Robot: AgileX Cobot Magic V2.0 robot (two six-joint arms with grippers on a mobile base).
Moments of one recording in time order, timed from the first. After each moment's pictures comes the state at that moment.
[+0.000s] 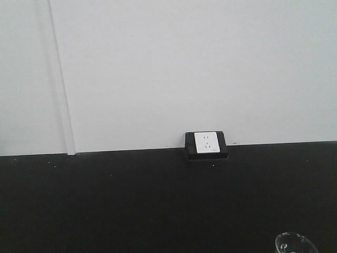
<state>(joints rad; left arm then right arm) -0.07 -0.01 0.03 -0.02 0.01 0.05 -0.02 -0.01 0.03 0.00 0.04 0.01</state>
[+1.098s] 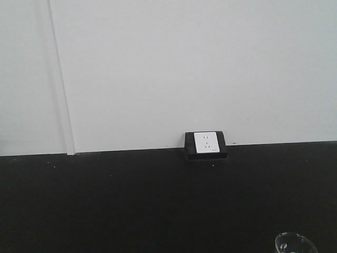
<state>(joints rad) -0.07 -0.01 0.03 -0.02 0.01 0.05 -0.02 0.96 -0.15 0.08 -0.60 -0.02</state>
